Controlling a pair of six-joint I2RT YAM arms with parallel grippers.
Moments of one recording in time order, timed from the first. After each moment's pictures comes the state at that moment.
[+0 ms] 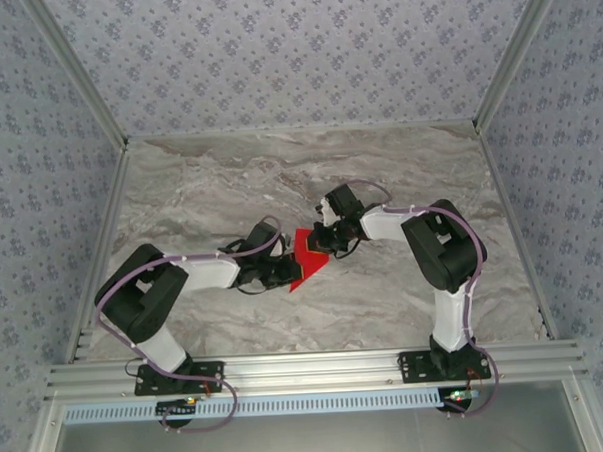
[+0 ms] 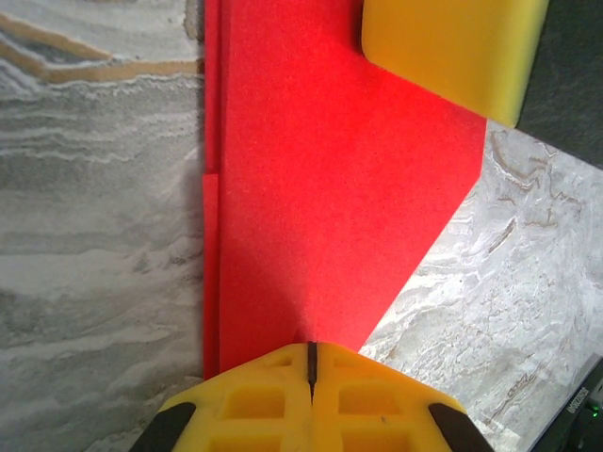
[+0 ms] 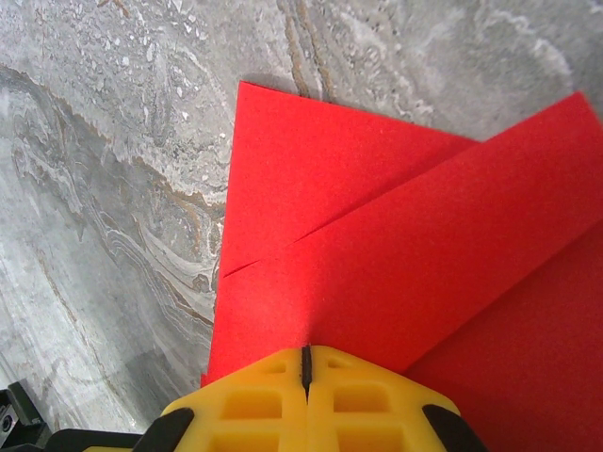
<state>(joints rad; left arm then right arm) -0.73 1.66 0.70 0.02 0.39 -0.88 0.54 1.94 1.08 -0.19 -0.52 0.59</state>
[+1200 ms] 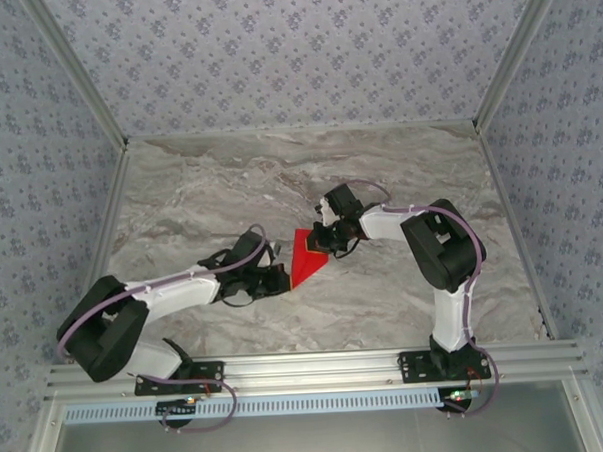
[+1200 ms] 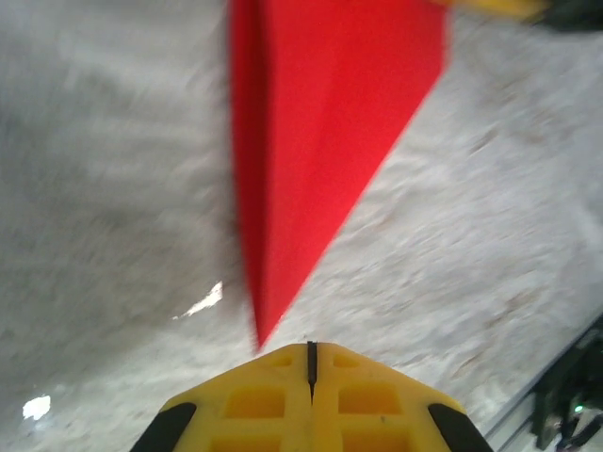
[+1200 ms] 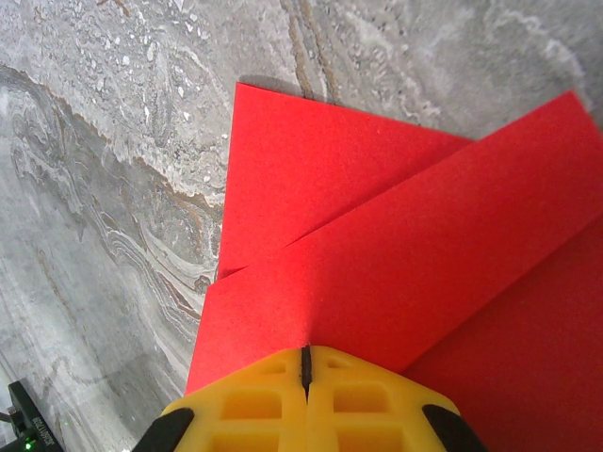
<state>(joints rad) -0.76 1.39 0.61 -0.13 0.34 -0.83 0.54 1.95 1.09 -0.20 -0.52 0.58</state>
